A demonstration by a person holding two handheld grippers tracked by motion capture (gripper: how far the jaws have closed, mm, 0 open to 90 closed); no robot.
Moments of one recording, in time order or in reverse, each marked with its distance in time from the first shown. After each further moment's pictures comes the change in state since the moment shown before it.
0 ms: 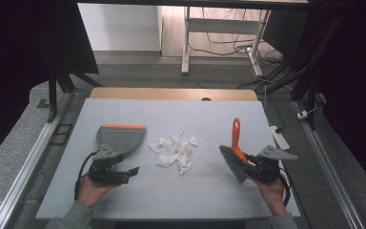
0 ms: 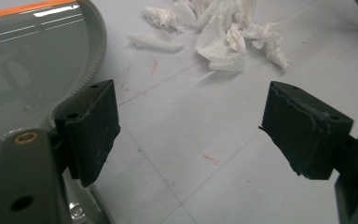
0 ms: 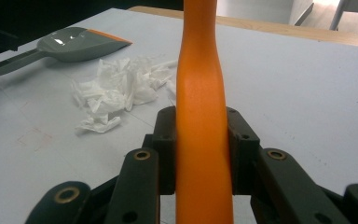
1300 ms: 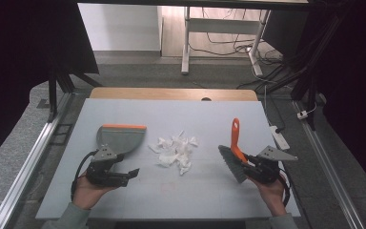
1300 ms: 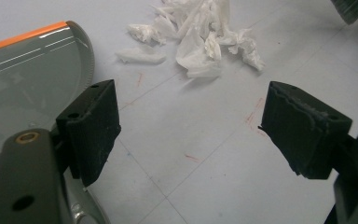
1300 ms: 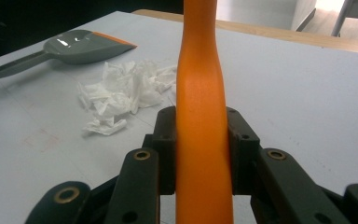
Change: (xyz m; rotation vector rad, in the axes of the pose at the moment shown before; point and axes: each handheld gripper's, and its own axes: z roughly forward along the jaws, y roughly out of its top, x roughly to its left) left arm -0.018 0.015 -0.020 0.010 0.003 0.079; right arm 0.005 0.002 -0.002 -0.014 0.011 -0.008
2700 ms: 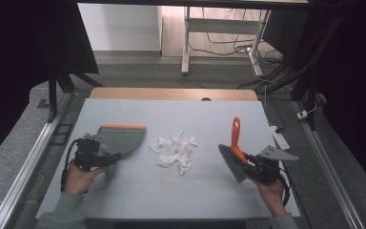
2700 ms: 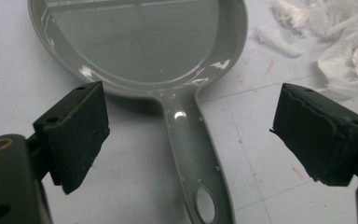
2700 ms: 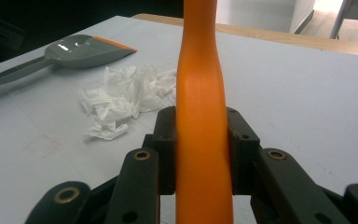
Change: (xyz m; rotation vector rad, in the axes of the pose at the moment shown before) left arm 0.063 0.001 0.006 0.158 0.262 -0.395; right arm 0.002 0.002 0.000 -0.007 -0.003 0.009
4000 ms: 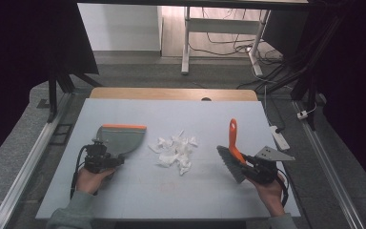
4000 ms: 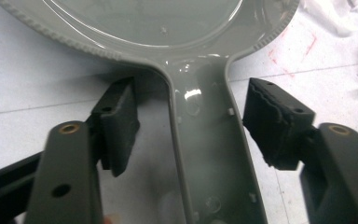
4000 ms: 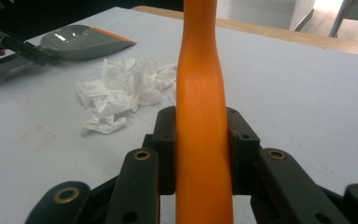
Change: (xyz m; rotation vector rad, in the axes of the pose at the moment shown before) left arm 0.008 -0.011 0.047 0.072 -0.025 -0.085; right arm 0.004 -0.001 0.004 0.019 -0.011 -0.033
